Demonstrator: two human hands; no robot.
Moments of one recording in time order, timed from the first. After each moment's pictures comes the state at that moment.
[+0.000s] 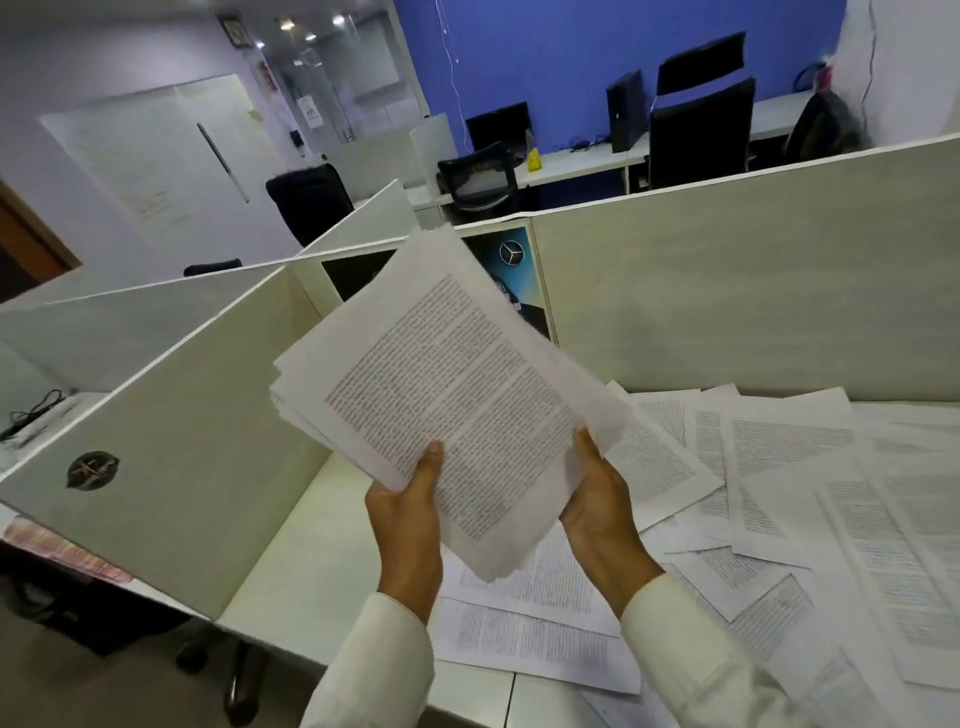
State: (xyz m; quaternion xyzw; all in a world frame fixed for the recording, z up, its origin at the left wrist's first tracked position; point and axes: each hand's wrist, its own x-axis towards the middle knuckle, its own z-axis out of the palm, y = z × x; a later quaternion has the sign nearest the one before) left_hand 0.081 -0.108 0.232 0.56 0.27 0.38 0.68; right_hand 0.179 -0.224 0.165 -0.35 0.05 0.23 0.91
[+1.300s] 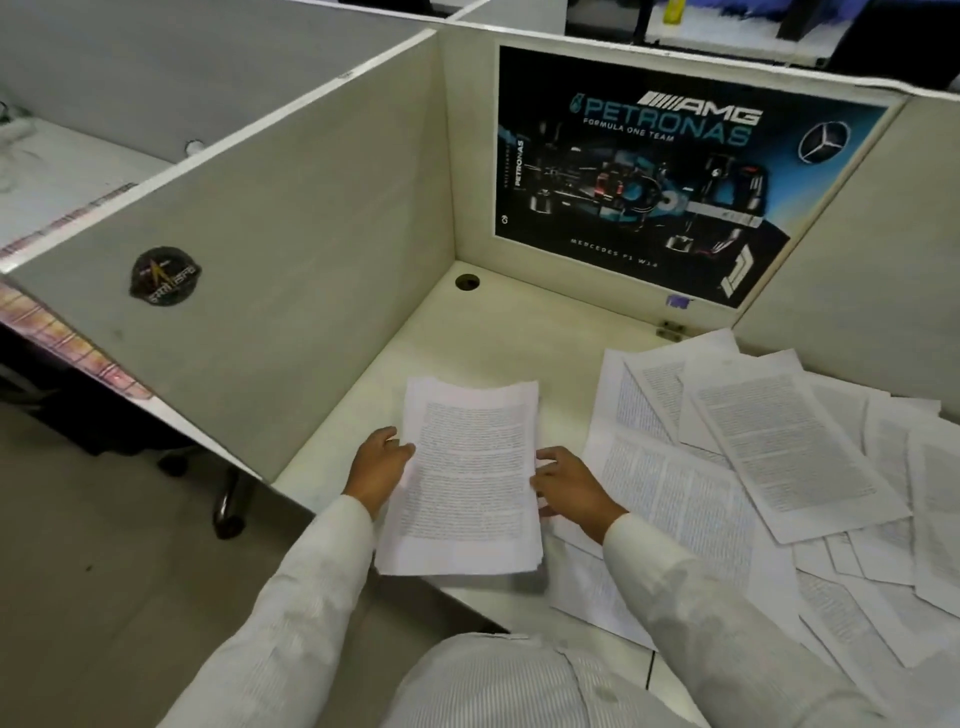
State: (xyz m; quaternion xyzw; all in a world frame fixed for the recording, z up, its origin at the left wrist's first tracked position) left_hand -0.006 0.251 0.055 0.63 0.49 0.05 0.60; right_hand 0.135 0.044 0.042 -0.76 -0.09 0.45 0.46
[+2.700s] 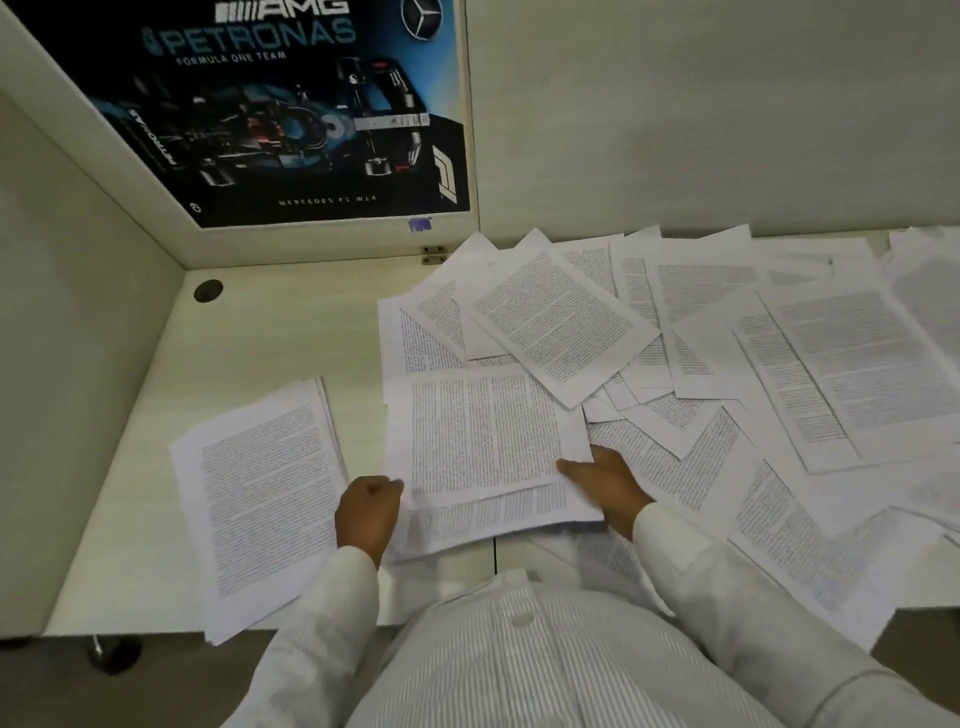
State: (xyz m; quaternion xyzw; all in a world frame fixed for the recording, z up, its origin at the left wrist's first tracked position) left_hand 0.083 0.042 0.006 0.76 0.44 -0.09 0.47; right_hand 0.166 -0.228 -0.008 -0.73 0.22 0.29 0.58
